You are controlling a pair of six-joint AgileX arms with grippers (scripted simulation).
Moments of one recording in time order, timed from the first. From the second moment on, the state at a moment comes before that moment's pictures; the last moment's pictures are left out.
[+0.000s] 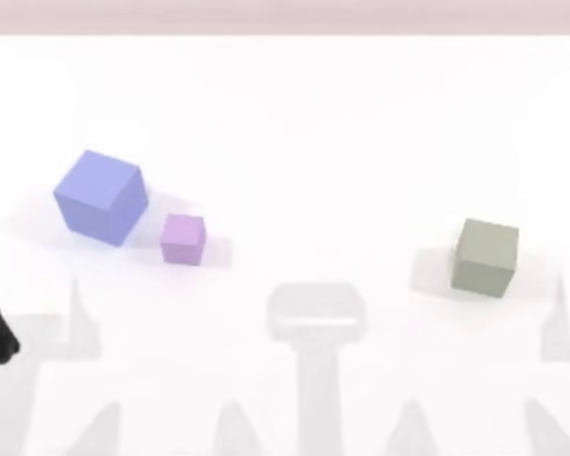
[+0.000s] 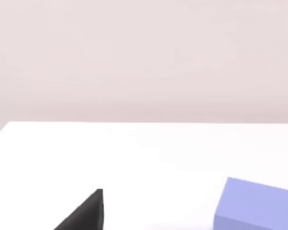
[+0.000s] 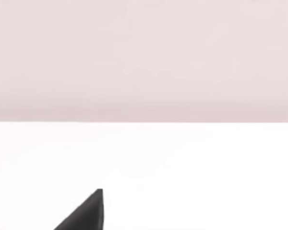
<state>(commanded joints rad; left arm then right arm) 0.00 0.00 0.00 0.00 0.00 0.00 0.00 0.00 0.00 0.00 0.00 0.00</state>
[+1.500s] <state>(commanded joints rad) -0.34 1.91 1.55 -1.07 0.00 -0.22 0.00 0.00 0.00 0.00 0.00 0.00</state>
